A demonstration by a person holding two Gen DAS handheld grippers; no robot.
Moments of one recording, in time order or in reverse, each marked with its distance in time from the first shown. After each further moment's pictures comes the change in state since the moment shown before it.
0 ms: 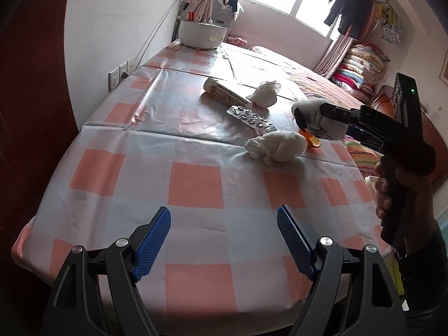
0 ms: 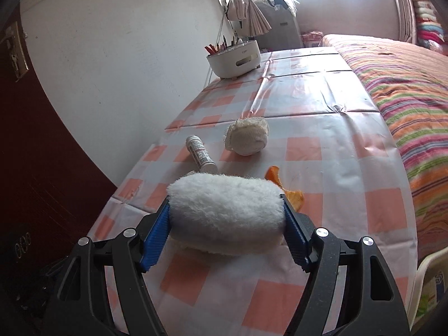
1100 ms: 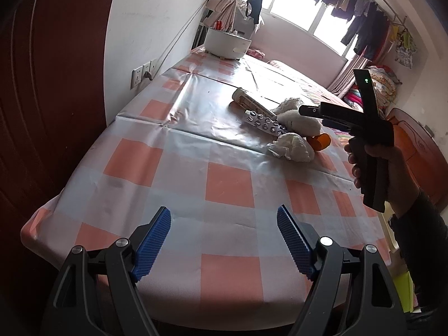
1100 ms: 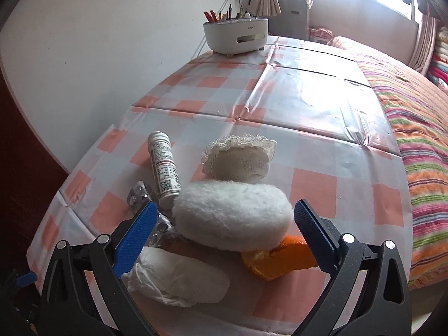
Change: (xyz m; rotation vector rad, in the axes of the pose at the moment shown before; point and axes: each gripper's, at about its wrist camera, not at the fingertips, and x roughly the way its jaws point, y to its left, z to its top) left arm -0.020 0.033 -0.013 -0.110 -0.056 0.041; right arm 0.119 0.005 0.060 -0.187 0.155 -0.155
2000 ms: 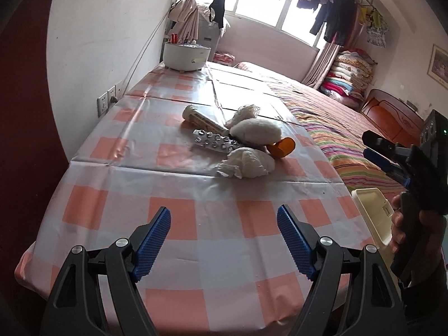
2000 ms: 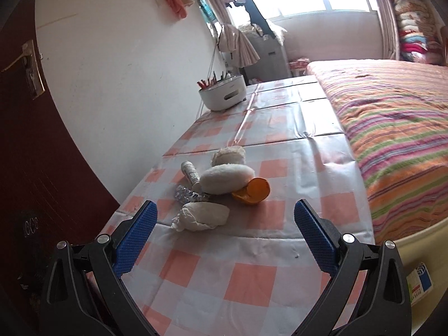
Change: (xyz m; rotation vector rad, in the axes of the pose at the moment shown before) left arm 0.004 -0.060 0.022 0.145 -0.038 -0.061; right arm -0.155 -0.022 -0.094 0.181 -0.292 0.118
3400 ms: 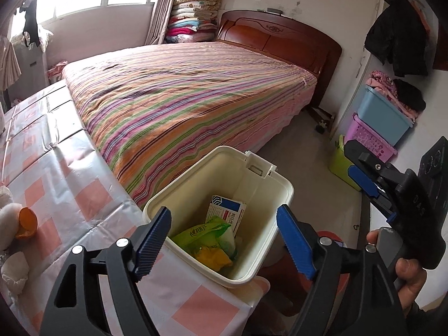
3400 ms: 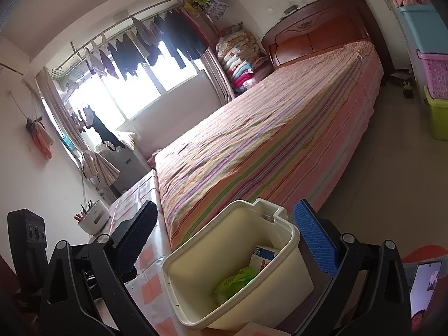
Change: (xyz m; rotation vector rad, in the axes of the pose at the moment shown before) left arm 0.084 -0.334 0.009 0.580 0.229 -0.538; right arm -0.265 -0.162 -0.129 0.567 -0.541 -0.619
